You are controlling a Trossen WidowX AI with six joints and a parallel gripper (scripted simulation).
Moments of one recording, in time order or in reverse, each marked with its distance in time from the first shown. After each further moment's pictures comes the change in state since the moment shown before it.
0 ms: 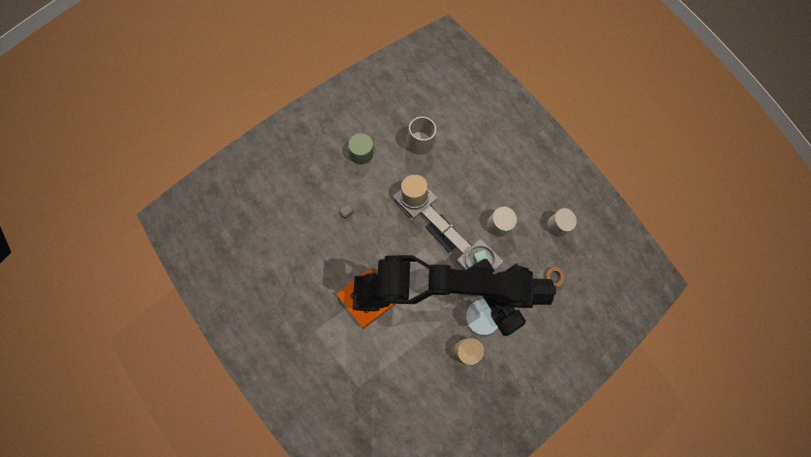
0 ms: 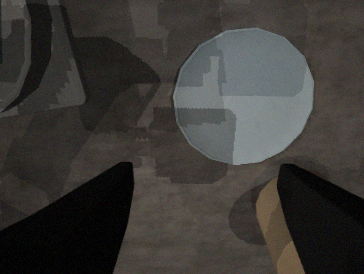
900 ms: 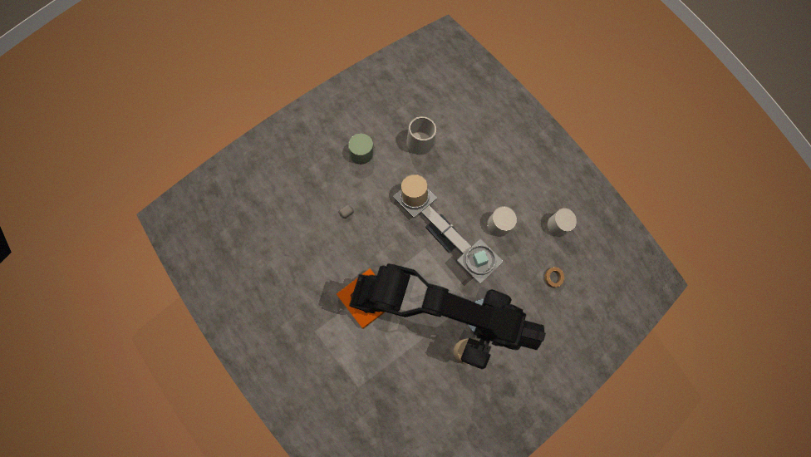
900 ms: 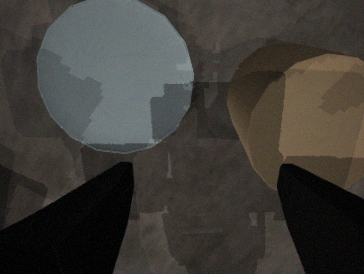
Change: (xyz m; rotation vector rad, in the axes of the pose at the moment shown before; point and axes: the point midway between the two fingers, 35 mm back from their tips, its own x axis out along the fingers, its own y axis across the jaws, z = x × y) arm 0.018 -0.054 -0.055 0.936 0.001 -0.007
